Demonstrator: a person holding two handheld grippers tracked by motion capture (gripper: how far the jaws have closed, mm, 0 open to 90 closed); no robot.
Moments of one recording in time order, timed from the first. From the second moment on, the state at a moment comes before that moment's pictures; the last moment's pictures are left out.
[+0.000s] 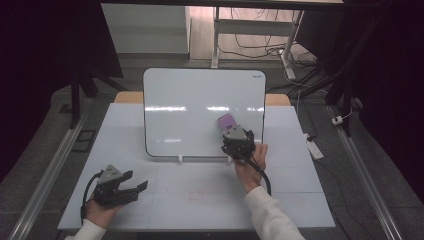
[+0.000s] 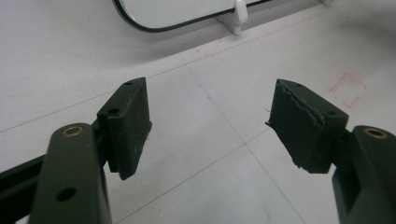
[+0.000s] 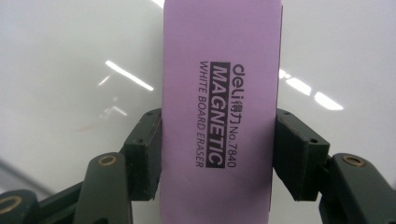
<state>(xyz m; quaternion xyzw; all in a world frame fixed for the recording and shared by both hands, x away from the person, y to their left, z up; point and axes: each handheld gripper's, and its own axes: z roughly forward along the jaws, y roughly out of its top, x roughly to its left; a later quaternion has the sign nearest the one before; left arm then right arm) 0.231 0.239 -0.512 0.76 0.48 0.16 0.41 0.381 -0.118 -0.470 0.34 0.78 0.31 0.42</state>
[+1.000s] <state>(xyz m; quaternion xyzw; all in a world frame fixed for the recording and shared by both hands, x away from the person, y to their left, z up) 0.231 0.239 -0.513 0.76 0.48 0.16 0.41 0.379 -0.136 -0.471 0.36 0.78 0.31 0.41</state>
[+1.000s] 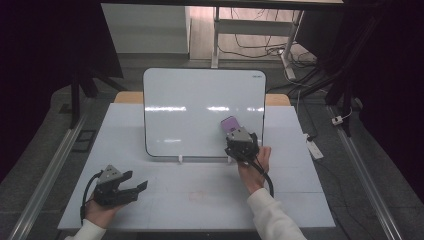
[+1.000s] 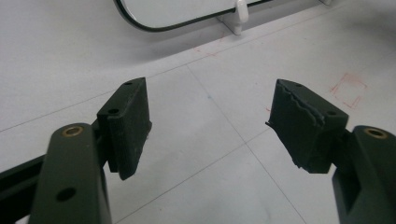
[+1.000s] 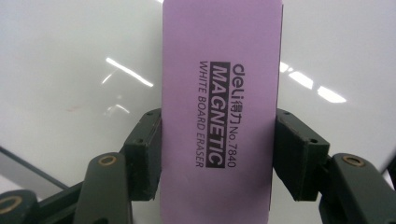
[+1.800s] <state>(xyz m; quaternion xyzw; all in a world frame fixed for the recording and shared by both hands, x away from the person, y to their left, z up) 0.232 0.239 -0.514 0.76 0.49 0.16 0.41 0.344 -0.152 -0.457 0.31 0.80 0.35 0.37</state>
